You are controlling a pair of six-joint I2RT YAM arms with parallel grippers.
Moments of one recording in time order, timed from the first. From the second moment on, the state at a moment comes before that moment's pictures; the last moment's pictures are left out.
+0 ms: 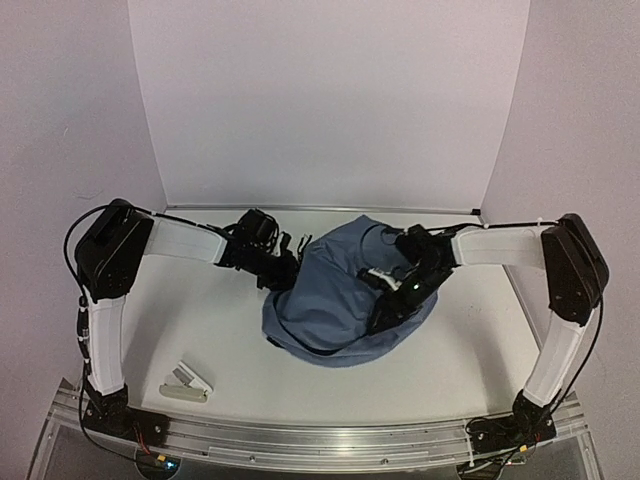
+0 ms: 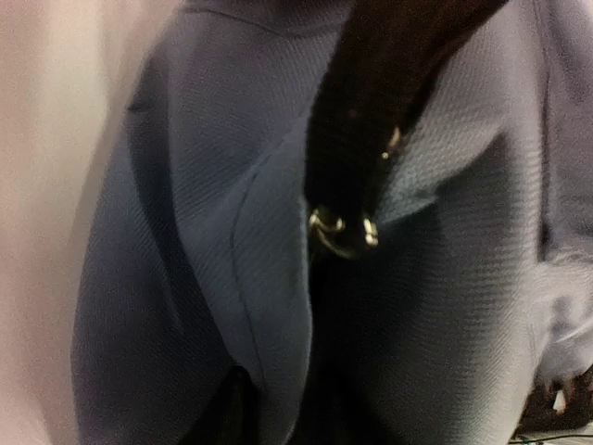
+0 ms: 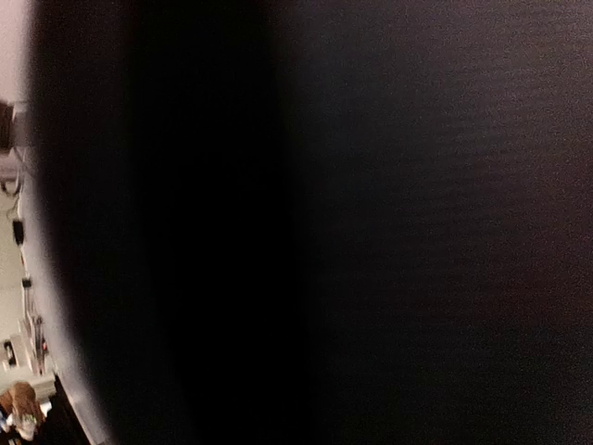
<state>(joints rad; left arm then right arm) -0.64 2.05 1.35 -0.13 0.41 -0.72 0.62 1.83 1.21 -0.77 -0.69 -0.17</state>
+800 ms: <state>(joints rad) -0.83 1.51 0.84 -0.18 0.27 -0.85 0.33 2.06 1.74 -0.88 -0.39 -0.19</state>
